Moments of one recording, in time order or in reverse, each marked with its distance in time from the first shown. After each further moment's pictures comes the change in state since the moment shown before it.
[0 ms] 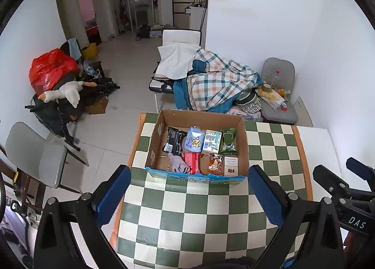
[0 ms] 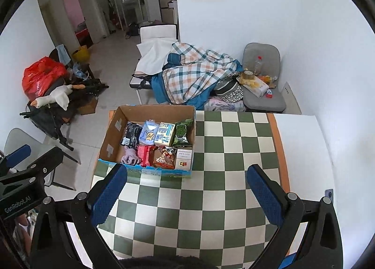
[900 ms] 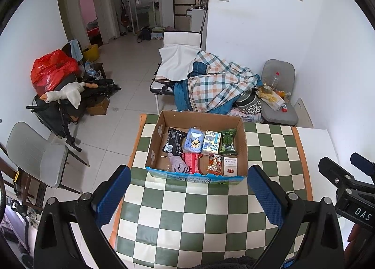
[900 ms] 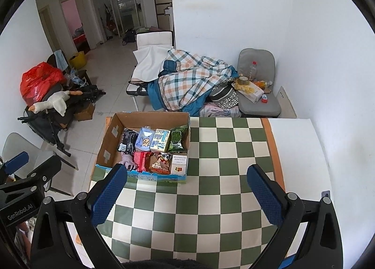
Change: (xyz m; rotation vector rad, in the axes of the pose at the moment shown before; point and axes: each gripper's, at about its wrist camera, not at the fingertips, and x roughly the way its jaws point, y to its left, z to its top) left arm -0.007 -0.002 -0.002 -0.004 -0.004 0.006; right arm -0.014 -0.007 -0.001 0.006 -0.043 -0.022
